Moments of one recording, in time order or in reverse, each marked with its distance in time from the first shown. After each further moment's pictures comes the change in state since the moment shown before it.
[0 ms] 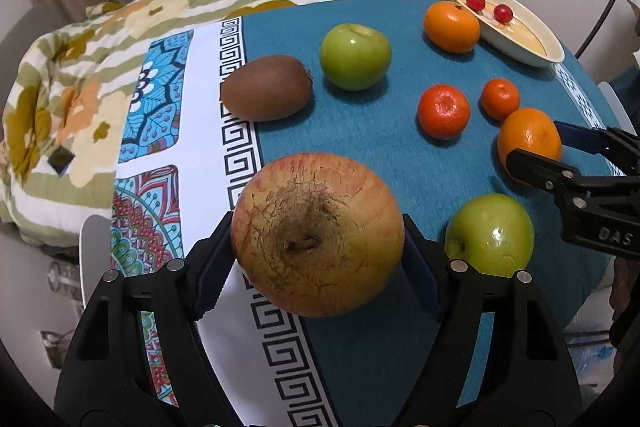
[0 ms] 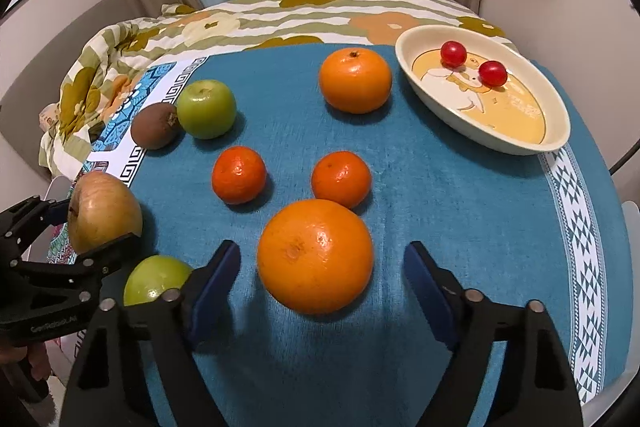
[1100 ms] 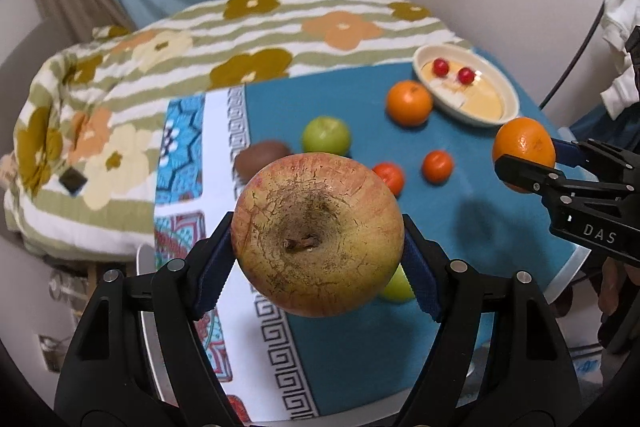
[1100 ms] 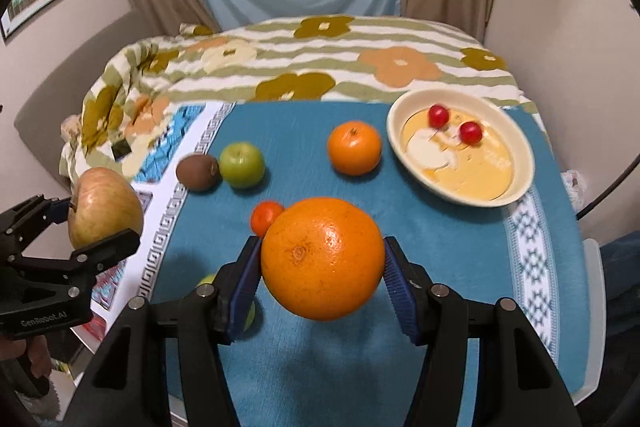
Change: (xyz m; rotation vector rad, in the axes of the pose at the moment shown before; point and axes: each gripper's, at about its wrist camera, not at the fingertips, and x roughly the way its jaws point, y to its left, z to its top) left arm -0.094 -0.015 0.037 -0.010 -0.118 -0.034; right arm -0.090 -0.008 0.031 -0.014 -0.096 0.033
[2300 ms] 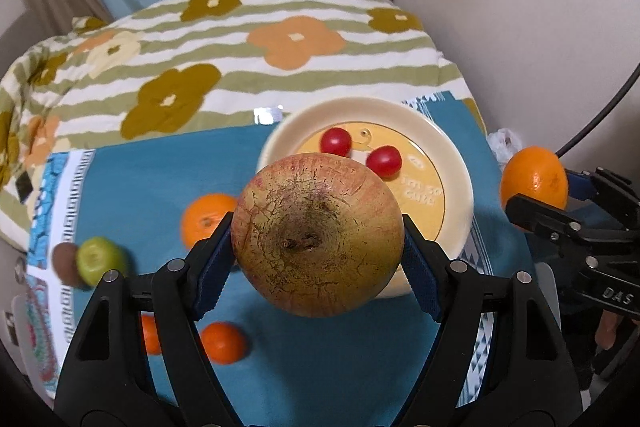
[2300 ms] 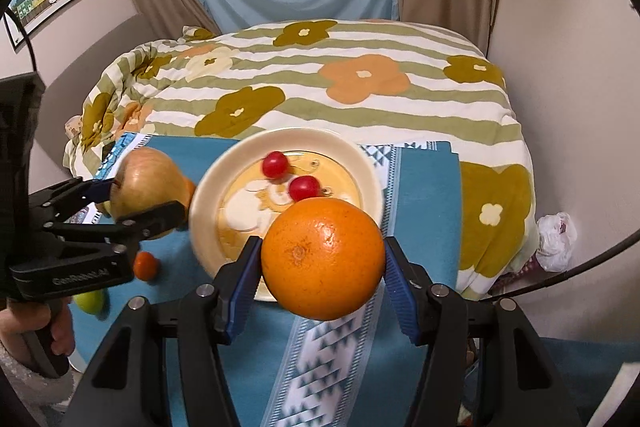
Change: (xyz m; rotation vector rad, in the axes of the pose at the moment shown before) left arm 0.144 -0.198 0.138 -0.119 0.046 0.003; right arm 0.036 -0.238 0.072 -0.098 0.037 0.112
